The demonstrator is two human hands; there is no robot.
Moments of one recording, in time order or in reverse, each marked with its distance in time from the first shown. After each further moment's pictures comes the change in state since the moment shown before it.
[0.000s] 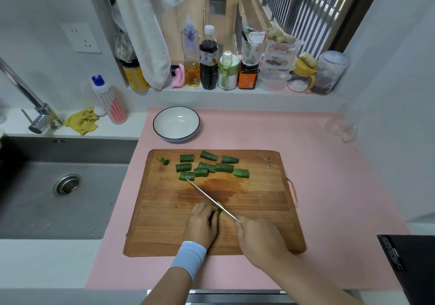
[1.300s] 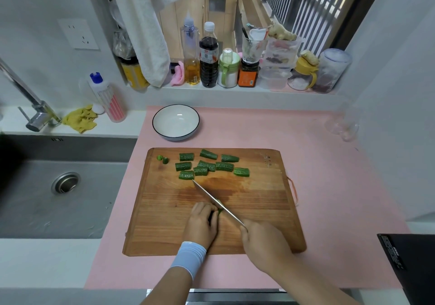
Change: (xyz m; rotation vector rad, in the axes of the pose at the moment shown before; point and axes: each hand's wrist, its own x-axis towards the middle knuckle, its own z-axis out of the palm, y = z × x) left_hand -0.003 -0.003 0.002 -0.041 0.015 -0.011; right_hand -0.007 0.006 0.000 0.022 -0.029 0.039
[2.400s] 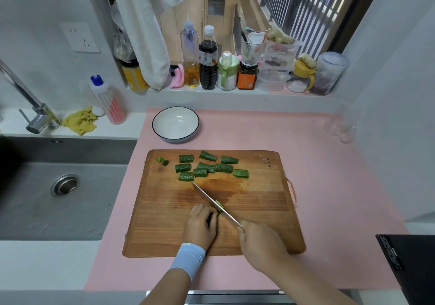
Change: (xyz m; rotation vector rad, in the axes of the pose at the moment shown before) left_hand -0.001 0.001 -0.002 0.022 -0.001 -0.025; right_hand 0.002 -0.005 0.003 0.011 -0.024 0.010
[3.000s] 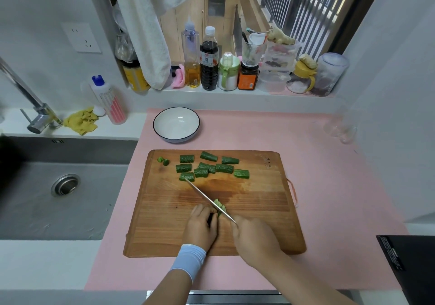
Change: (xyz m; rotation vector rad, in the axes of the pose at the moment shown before) left_hand -0.002 -0.001 0.001 0.009 0.021 -0.016; right_hand 0.010 -0.015 0.002 -0.019 0.027 -0.023
